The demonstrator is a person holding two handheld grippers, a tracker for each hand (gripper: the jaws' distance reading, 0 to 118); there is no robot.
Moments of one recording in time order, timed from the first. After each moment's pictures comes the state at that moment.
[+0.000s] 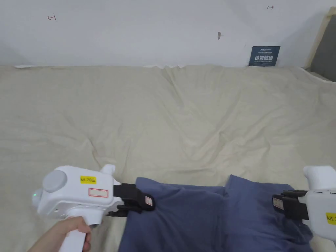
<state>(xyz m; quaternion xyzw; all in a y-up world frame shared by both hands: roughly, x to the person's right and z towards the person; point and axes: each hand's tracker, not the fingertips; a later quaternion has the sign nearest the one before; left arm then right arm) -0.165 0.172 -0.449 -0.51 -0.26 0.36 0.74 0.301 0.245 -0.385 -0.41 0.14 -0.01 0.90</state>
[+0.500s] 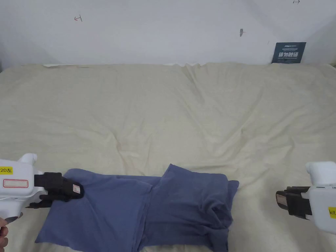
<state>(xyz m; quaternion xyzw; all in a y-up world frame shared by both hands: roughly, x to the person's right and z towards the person) -0.314 0.232 -0.368 -0.47 -0.09 0.34 0.81 0.269 0.237 -0.393 -0.41 0.17 0.00 0.90</state>
